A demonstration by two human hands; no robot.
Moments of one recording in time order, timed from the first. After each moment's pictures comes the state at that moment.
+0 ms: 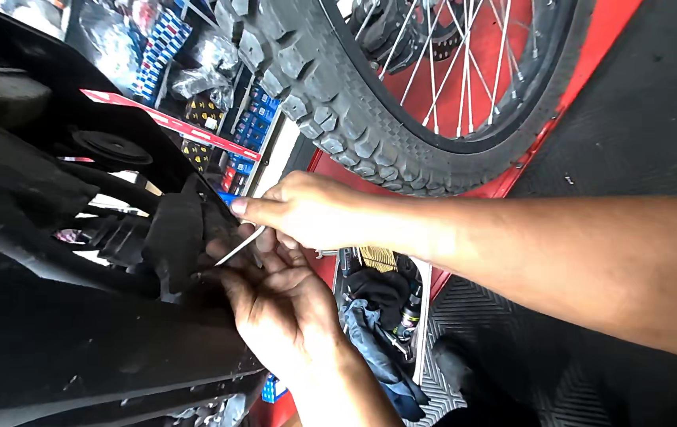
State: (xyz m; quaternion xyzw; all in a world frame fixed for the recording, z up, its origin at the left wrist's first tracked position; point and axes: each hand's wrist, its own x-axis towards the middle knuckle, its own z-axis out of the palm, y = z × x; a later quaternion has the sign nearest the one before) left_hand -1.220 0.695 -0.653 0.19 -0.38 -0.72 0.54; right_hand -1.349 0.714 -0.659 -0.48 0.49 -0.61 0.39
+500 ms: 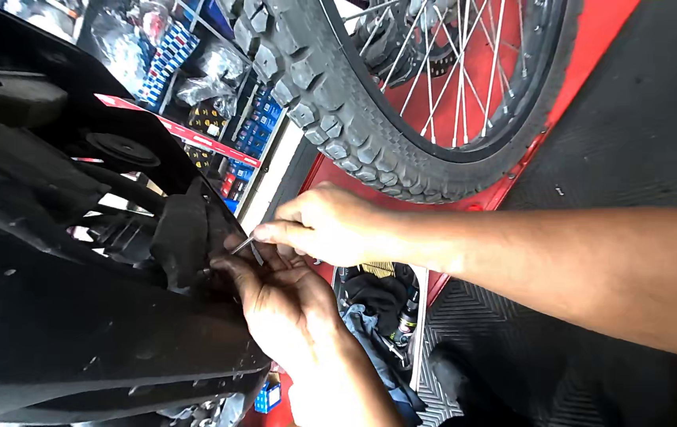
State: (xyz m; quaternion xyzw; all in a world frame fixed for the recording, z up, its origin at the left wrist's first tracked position) left_hand -1.227 0.695 -0.654 0.24 -0.40 -0.68 0.56; right_hand -1.342 0.725 -0.673 -0.55 0.55 -0.58 0.24
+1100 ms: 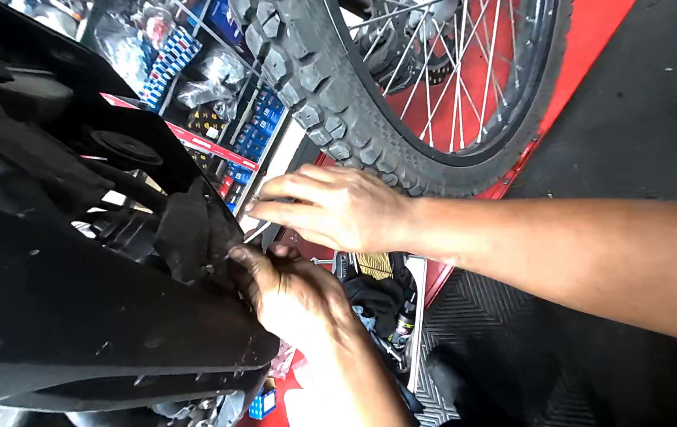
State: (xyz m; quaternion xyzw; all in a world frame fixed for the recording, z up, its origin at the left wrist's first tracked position) left_hand -1.234 0.693 -0.667 0.27 -0.46 -0.59 0.60; right_hand -1.354 0.723 -0.692 -0.65 0.52 -0.52 -0.22
